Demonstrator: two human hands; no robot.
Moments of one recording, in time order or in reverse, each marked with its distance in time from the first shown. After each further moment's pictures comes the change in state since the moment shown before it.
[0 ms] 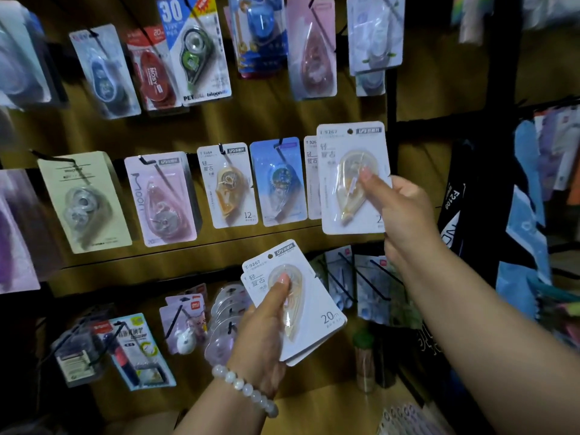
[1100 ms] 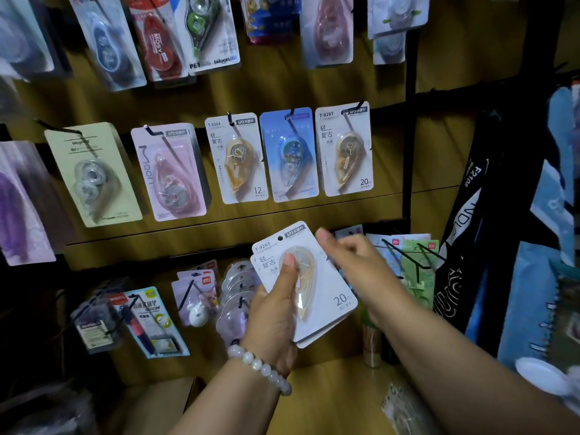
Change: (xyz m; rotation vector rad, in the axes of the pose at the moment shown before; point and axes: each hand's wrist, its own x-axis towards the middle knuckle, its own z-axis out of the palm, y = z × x) left_hand 0.006 -0.013 -0.006 0.040 0.074 0.114; right_hand -0.071 0.058 0.014 -0.468 -0.210 0.373
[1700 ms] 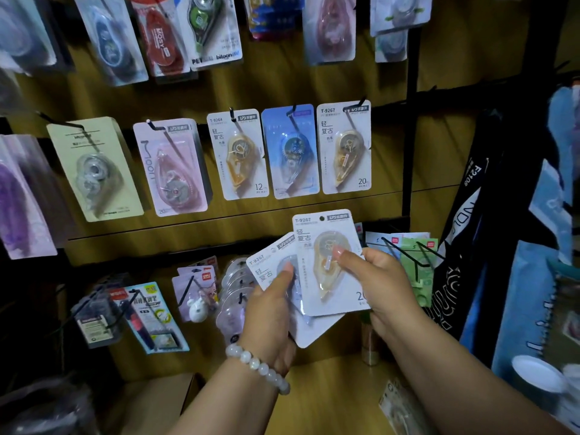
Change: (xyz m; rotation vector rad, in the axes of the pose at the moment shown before) left_hand -0.003 -0.003 -0.001 -0.050 0.062 -0.027; right_hand -0.004 0.024 -0.005 0.351 0.090 0.006
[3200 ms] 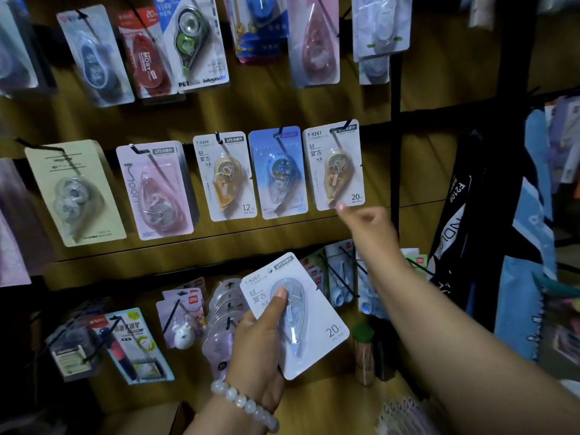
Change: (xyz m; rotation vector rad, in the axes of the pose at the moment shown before) left_hand -0.002 -0.002 -0.005 0.060 -0.008 0.015; right_hand 0.065 -0.051 0.000 -0.342 0.208 -0.153
